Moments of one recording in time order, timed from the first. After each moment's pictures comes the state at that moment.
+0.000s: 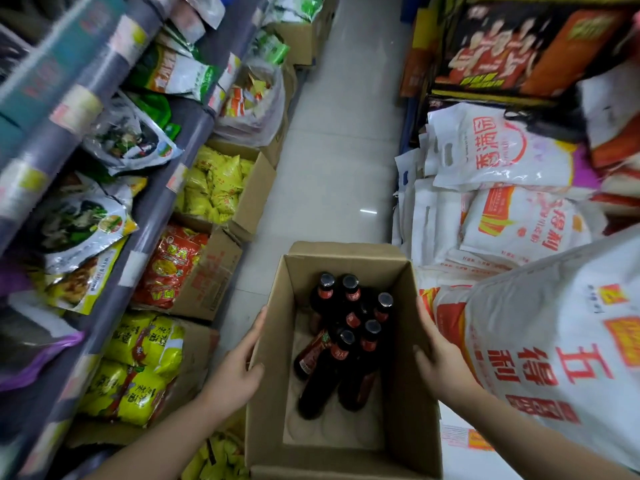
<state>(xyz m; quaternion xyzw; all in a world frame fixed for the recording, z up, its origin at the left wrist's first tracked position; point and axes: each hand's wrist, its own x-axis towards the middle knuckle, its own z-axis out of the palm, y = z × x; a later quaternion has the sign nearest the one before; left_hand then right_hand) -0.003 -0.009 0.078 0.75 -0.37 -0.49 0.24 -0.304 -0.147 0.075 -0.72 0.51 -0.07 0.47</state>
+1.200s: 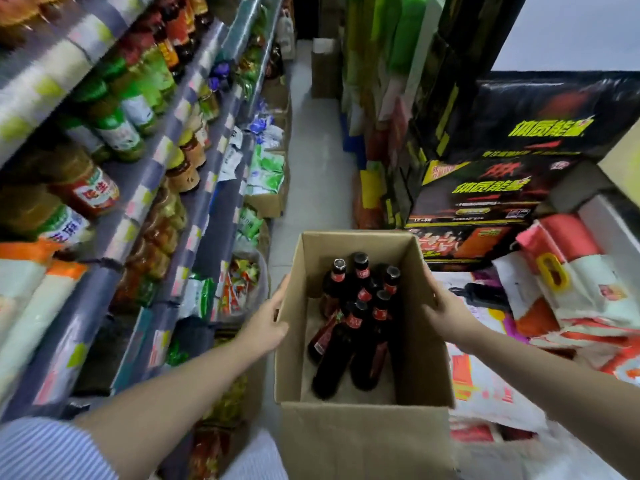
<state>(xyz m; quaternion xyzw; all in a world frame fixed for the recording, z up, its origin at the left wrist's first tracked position) 0.163 -0.463 0.363 0.66 -0.52 -0.49 0.25 -0.169 -0.541 0.392 -0.67 0.60 -0.13 0.42</state>
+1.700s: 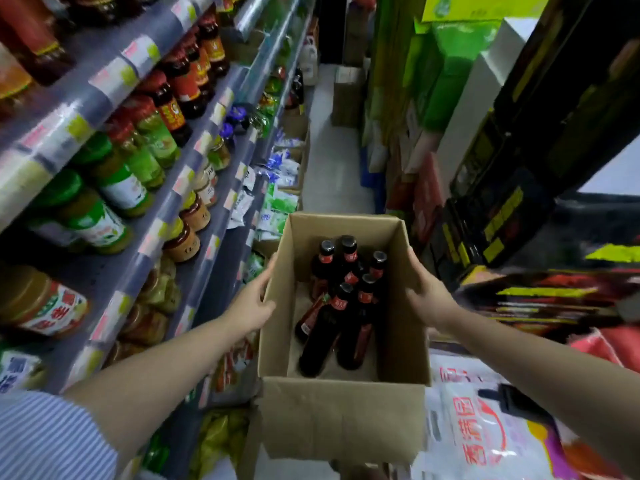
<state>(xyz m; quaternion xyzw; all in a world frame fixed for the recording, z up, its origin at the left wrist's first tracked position) 0.249 -0.694 0.406 0.70 -0.50 -0.42 0.28 -0.062 -0.789 0.414 -0.69 0.58 -0.16 0.40</state>
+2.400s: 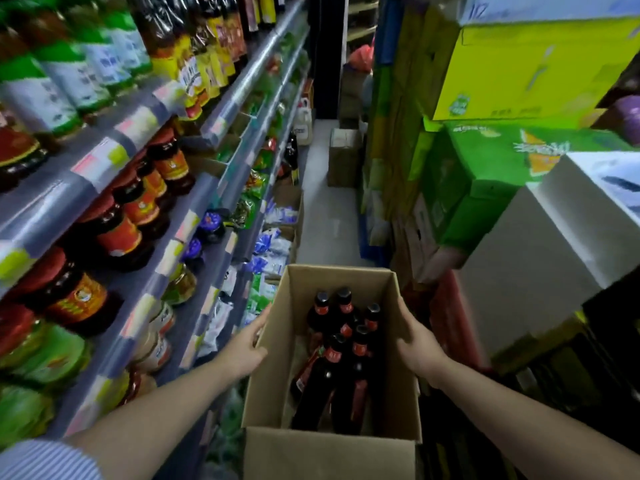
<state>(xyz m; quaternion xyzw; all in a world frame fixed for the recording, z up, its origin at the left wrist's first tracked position) 0.347 -1.021 0.372 0.69 -0.44 -0.50 0.28 0.030 -1.099 0.417 -0.64 0.59 -0.13 0.48</state>
